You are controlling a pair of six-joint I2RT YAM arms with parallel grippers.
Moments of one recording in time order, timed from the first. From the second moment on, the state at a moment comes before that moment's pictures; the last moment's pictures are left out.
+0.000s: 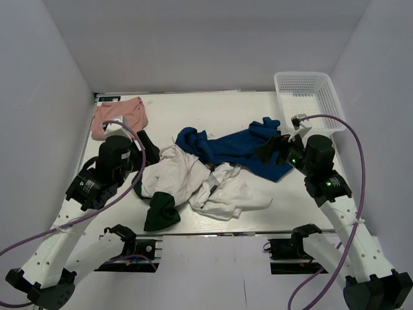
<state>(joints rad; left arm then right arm) -0.52 0.81 1.11 -0.82 -0.36 -0.61 0.28 0.78 0.78 -0.28 -0.32 0.30</state>
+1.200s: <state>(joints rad) -0.52 0.89 1.00 -0.85 -0.30 -0.66 0.65 1.68 1.25 -0.30 -0.07 0.10</state>
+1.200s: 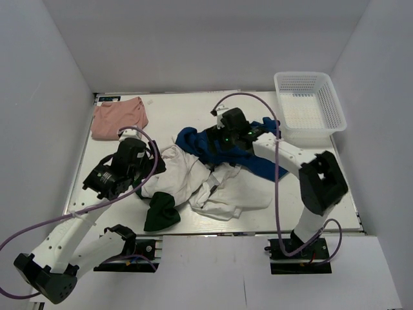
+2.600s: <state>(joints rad) -0.52 0.97 0.94 -0.79 -0.25 -0.66 0.36 1.62 1.89 -0.26 0.55 -0.12</state>
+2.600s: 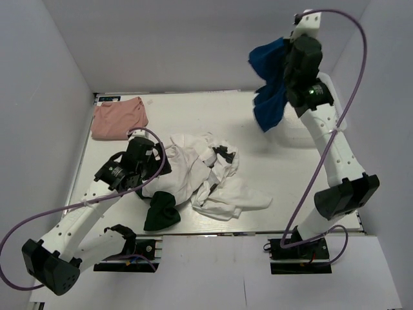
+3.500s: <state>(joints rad) -0.52 1.20 1.03 -0.71 -0.24 -0.59 -0.12 1.96 1.77 -0.30 0.22 0.13</state>
